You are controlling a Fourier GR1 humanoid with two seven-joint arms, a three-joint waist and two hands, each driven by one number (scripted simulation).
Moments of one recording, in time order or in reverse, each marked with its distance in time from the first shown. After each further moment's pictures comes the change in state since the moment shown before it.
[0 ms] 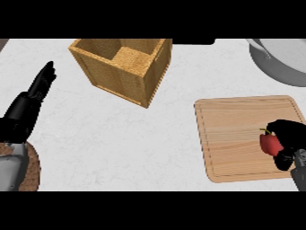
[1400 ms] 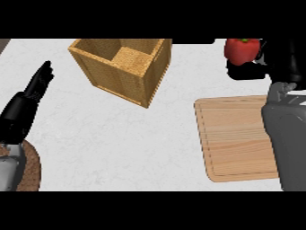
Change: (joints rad) left arm 0.006 -0.006 0.021 -0.027 -0.008 -0.023 0.024; right arm -0.514 0.298 -0.204 -0.091 -0.002 -0.566 0.040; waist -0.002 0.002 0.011
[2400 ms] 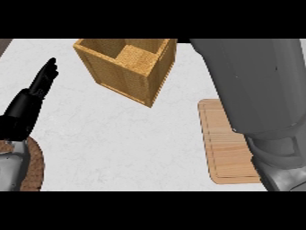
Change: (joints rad) left arm -0.025 -0.017 -0.008 0.000 -0.015 -0.010 0.003; right arm -0.788 0.158 -0.074 0.460 -0.128 0.077 0.206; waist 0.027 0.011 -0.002
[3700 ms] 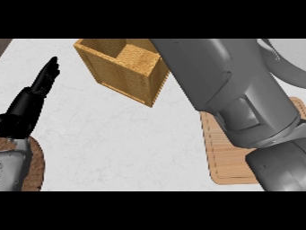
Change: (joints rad) left arm -0.017 -0.010 0.006 0.021 -0.013 -0.007 -0.014; right arm -0.281 0.023 0.023 0.695 0.030 0.123 0.002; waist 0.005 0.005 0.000
